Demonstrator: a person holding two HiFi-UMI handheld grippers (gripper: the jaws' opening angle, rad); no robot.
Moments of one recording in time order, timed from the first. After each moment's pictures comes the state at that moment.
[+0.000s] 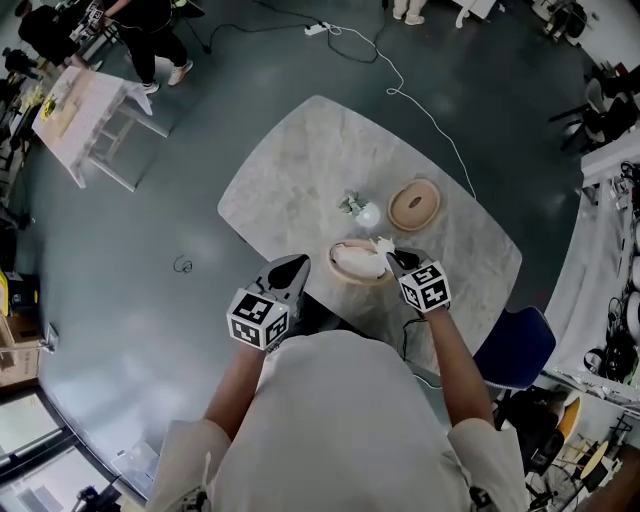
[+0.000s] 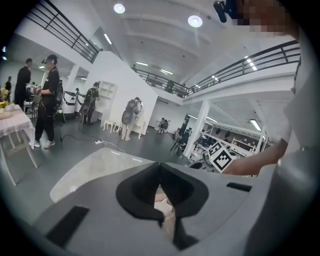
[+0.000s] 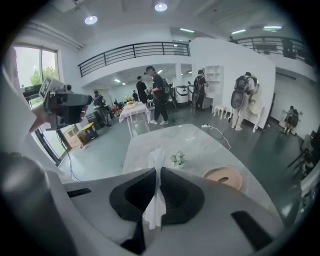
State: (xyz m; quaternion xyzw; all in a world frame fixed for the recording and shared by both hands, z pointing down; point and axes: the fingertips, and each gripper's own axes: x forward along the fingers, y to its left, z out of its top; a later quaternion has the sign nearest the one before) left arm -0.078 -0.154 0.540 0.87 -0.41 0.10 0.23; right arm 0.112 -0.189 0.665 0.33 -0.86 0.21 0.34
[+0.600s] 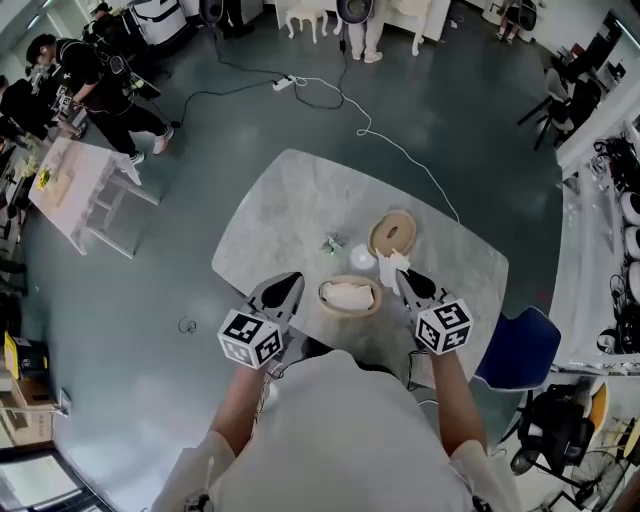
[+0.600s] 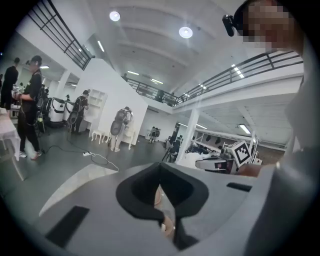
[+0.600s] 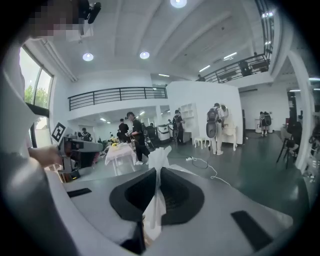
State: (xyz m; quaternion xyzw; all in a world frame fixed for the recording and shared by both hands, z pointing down) left arm -0.040 -0.173 0.469 0.91 -0.38 0.06 0.19; right arm 0.166 -0.176 0.493 0.47 -0.86 0.16 0.12
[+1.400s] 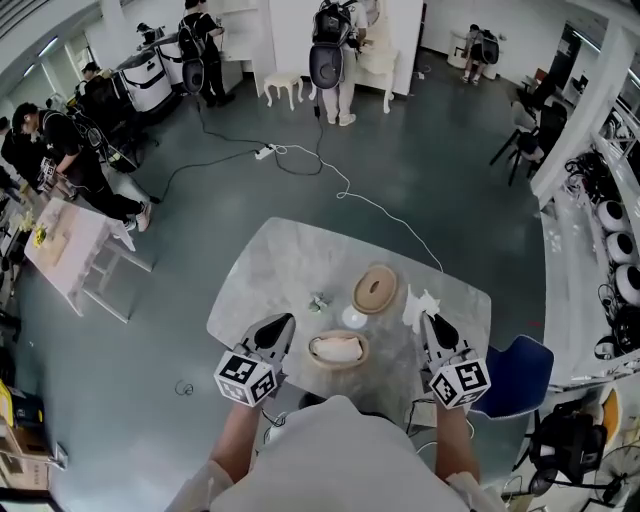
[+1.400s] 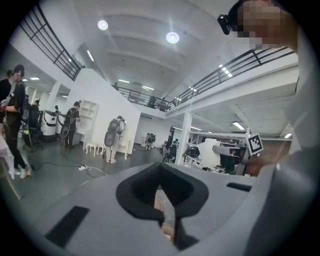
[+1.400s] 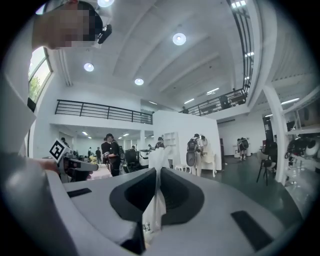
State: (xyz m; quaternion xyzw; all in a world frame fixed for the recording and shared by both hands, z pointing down) left arm -0.024 -0.172 0.421 0.92 -0.36 0.04 0.13; right arm 0.244 -0.123 0.380 0.58 -0.81 0.04 0.00
